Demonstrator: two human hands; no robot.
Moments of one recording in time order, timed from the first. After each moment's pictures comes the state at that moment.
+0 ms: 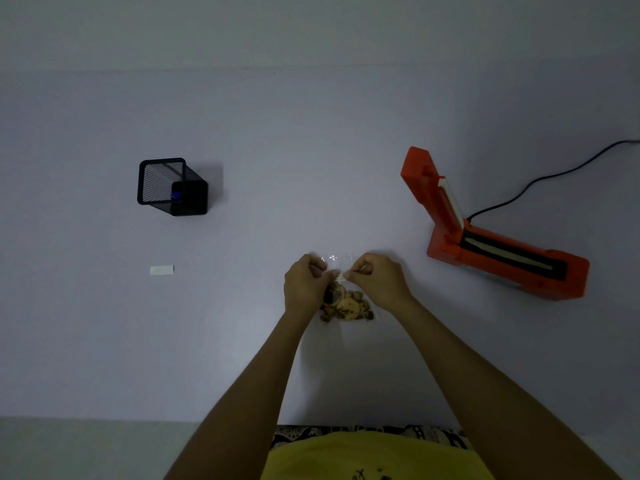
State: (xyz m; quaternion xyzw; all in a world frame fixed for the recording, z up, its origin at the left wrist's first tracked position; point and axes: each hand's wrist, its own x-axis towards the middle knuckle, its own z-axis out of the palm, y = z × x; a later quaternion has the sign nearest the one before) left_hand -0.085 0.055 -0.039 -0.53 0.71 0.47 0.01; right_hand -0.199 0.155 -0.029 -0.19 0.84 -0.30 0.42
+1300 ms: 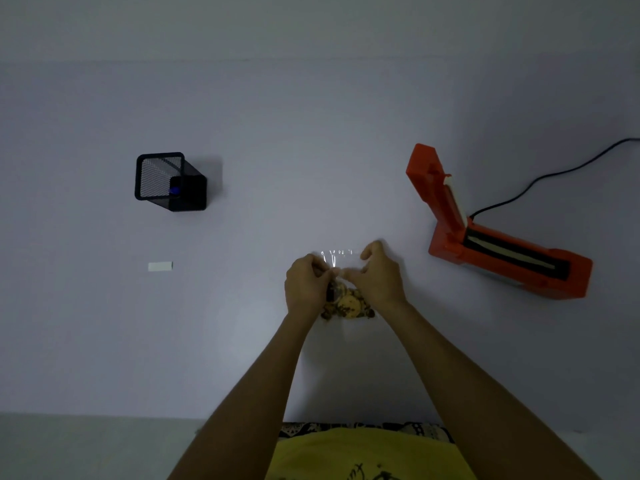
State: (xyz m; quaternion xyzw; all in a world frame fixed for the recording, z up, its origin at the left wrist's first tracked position) left_hand -0.087 0.060 -0.038 -0.53 0.73 0.44 0.01; right_hand -0.186 0.149 -0.028 -0.15 0.86 -0.32 0.37
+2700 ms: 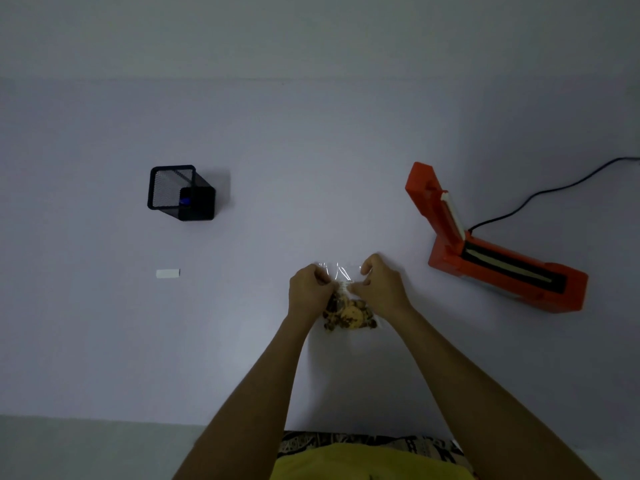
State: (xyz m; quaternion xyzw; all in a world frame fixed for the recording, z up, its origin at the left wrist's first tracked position) left_hand -0.089 0.053 -0.030 -0.52 0.72 0.45 0.06; right_hand -0.196 0.153 -0.030 -0.19 0.85 -0.28 0.40
